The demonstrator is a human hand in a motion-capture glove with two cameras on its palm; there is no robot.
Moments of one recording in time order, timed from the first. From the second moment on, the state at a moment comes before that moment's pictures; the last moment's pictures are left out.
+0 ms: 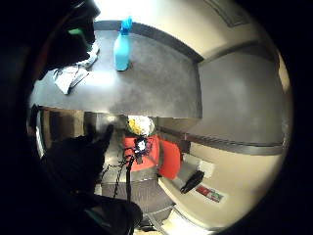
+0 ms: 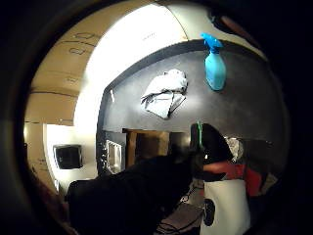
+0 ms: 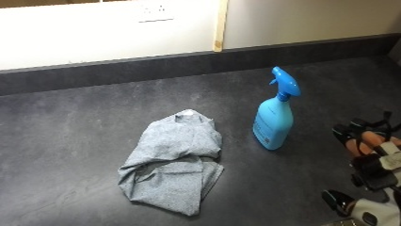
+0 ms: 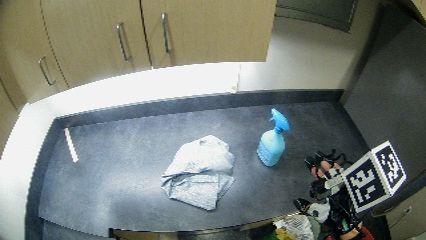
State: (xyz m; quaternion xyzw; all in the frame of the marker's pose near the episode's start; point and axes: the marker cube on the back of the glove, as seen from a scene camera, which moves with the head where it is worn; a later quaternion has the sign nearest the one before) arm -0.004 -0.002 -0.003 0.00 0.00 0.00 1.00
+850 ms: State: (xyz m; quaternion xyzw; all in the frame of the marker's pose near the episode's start) arm -0.015 -0.002 0.009 0.03 -0.06 0.01 1.00
